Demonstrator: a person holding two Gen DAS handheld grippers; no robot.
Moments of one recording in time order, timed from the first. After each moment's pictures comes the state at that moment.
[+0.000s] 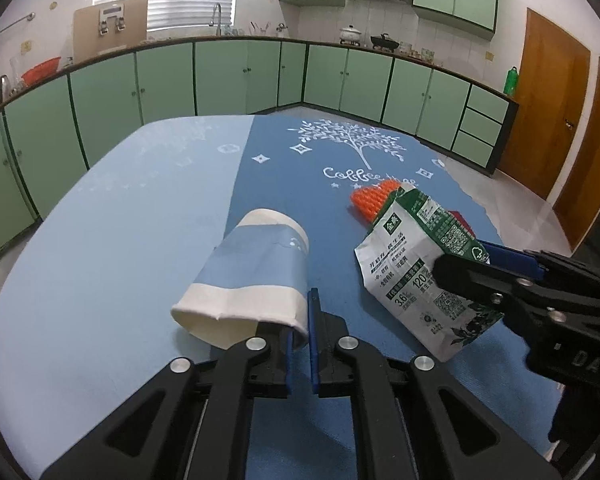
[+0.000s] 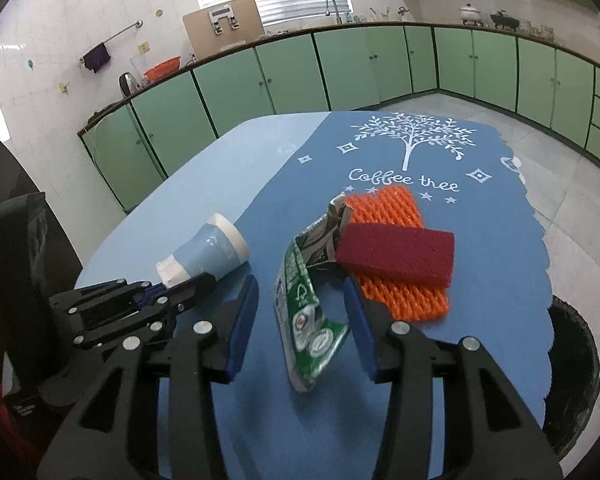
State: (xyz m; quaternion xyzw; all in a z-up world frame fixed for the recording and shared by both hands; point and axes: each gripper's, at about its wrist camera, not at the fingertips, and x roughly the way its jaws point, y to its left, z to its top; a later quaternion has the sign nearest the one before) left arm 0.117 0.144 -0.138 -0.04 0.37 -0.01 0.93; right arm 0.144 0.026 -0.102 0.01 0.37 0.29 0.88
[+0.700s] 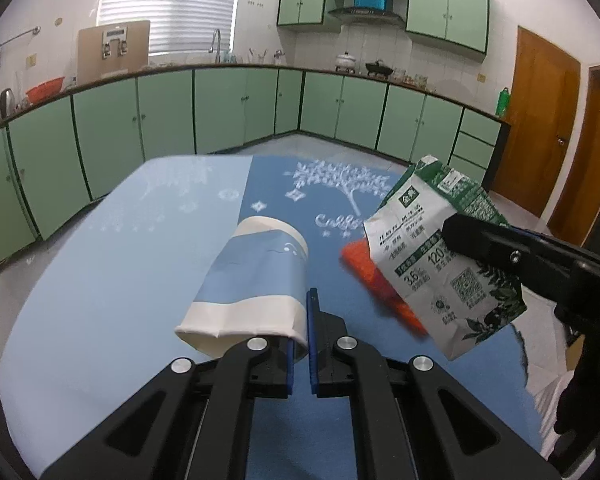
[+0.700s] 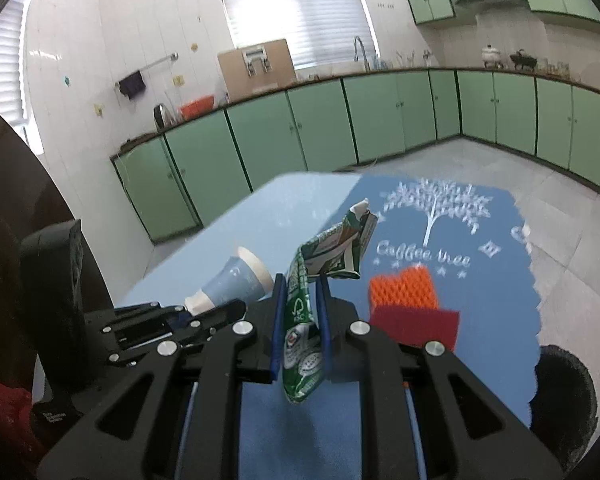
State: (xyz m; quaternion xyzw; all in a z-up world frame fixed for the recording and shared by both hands) left arm 0.105 0.145 -0.092 -0.04 0.31 -0.01 0.95; right arm 0.127 0.018 -0.031 0.02 0.28 0.34 0.90
